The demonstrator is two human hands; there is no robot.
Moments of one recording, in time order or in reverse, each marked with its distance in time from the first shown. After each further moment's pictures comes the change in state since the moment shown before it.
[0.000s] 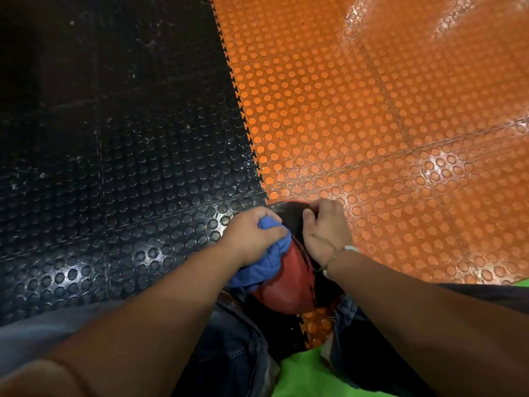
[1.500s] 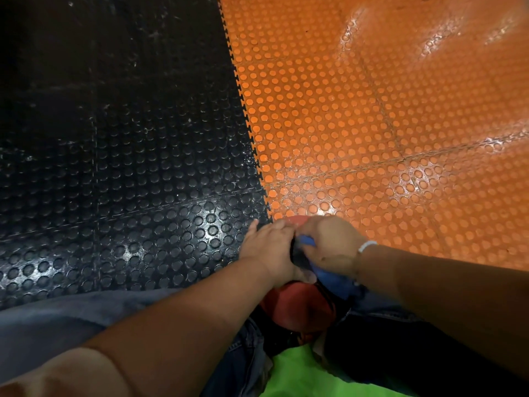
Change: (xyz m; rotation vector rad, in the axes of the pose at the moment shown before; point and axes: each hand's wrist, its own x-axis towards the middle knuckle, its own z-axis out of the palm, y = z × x) left_hand -0.023 -0.006 0.028 0.658 -0.209 0.250; right_hand -0.022 -0.012 -0.031 -0.484 -0.359 -0.586
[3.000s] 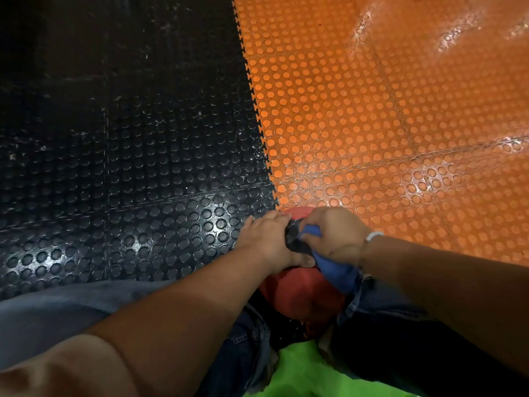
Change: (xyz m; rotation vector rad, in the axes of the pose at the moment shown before) left_hand -0.001 -0.017 -0.007 -0.086 -0.009 -0.109; right_hand 0.012 -0.007 -0.004 0.030 -0.022 0.071
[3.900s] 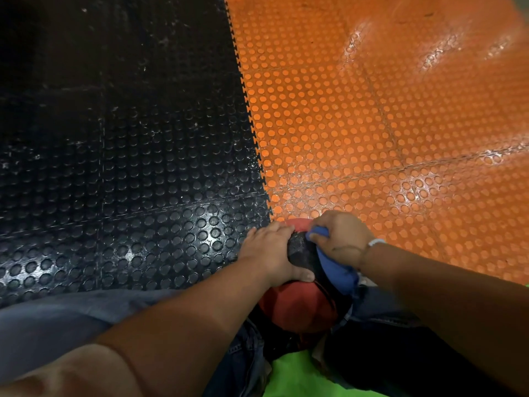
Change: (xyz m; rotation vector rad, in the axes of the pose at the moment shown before) left_hand -0.009 0.010 0.002 -0.007 -0.016 0.046; right_hand -0.006 0.021 -0.001 0.012 0.076 0.108
